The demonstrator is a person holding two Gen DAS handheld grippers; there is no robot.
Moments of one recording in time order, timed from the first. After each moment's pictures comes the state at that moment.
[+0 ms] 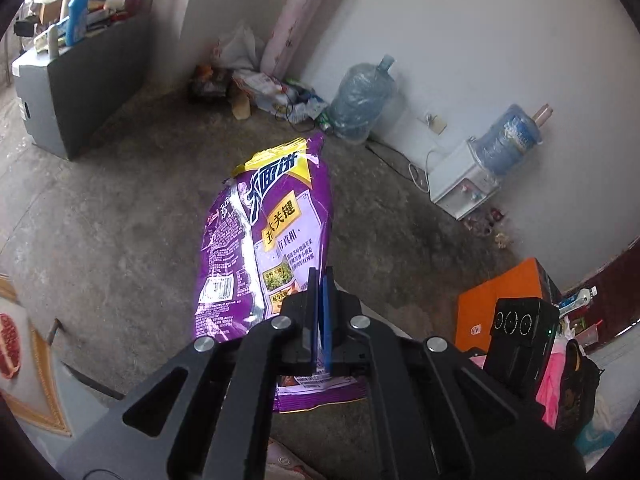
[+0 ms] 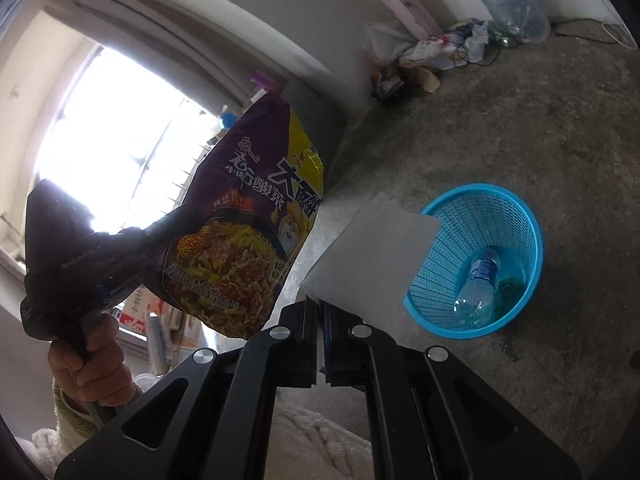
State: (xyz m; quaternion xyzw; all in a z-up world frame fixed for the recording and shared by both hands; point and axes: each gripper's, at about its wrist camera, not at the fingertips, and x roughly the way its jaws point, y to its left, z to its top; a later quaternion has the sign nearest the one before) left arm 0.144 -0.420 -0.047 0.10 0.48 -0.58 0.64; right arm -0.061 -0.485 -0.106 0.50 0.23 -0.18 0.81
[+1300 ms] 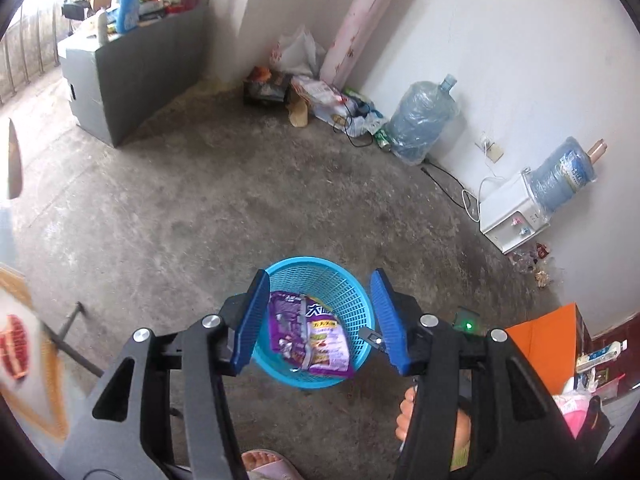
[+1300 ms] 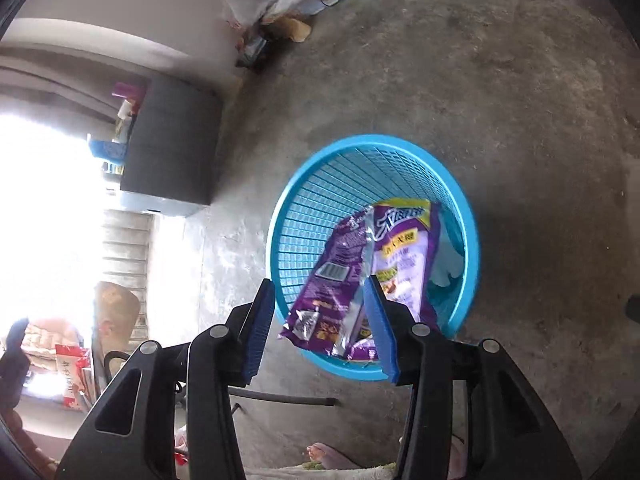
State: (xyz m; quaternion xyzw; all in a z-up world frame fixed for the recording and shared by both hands) left arm 0.163 -0.429 -0.041 0.09 0.48 -0.49 0.72; right arm -0.037 -0.586 -0.253 0.59 0.31 -0.29 0.68
